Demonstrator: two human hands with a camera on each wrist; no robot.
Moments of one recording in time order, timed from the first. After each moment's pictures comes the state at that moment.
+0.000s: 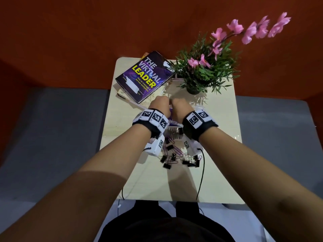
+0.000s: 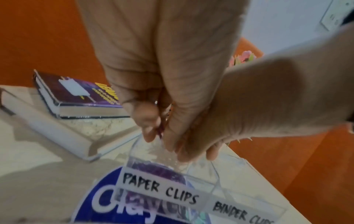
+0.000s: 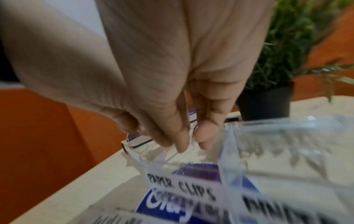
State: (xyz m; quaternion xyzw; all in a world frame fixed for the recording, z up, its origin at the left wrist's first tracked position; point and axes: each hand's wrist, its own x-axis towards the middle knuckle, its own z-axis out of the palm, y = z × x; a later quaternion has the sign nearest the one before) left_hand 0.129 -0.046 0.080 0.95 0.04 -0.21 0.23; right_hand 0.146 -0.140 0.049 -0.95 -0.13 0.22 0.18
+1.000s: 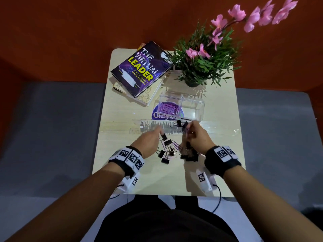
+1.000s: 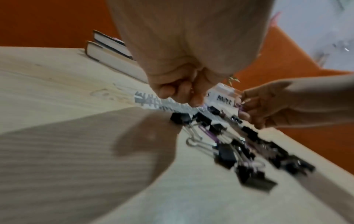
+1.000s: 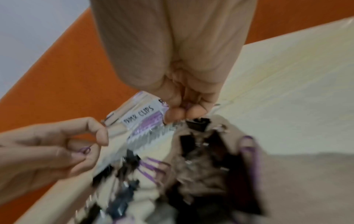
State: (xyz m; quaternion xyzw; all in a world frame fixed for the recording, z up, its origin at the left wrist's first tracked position) left_hand 0.023 -0.007 0.009 0.90 -0.07 -0.30 0.30; right_hand 0.044 -0.216 0.002 -0.86 0.05 0.25 0.44
